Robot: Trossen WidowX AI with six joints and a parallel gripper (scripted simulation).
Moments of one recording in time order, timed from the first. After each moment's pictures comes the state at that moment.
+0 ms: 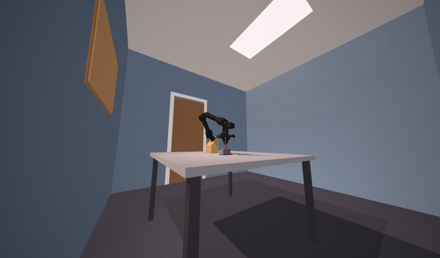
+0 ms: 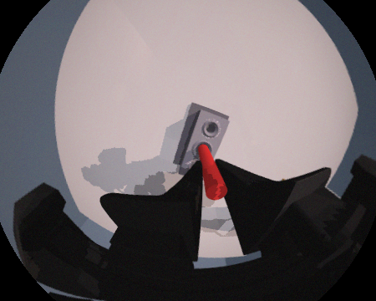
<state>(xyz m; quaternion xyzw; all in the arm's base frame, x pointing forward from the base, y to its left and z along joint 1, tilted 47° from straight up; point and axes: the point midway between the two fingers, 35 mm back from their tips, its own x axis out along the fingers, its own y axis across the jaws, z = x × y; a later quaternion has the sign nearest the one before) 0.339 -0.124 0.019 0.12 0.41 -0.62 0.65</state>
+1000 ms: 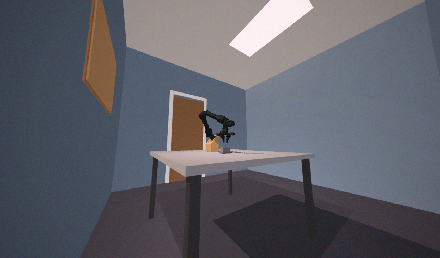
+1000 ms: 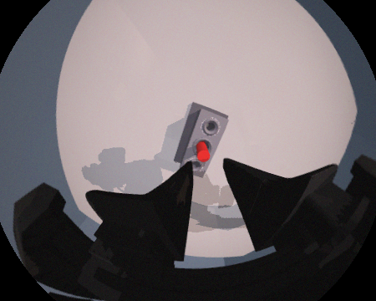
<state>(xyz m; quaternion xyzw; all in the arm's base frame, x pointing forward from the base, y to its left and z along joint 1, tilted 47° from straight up) 0.340 -0.119 0.021 0.11 0.42 -0.62 0.65</state>
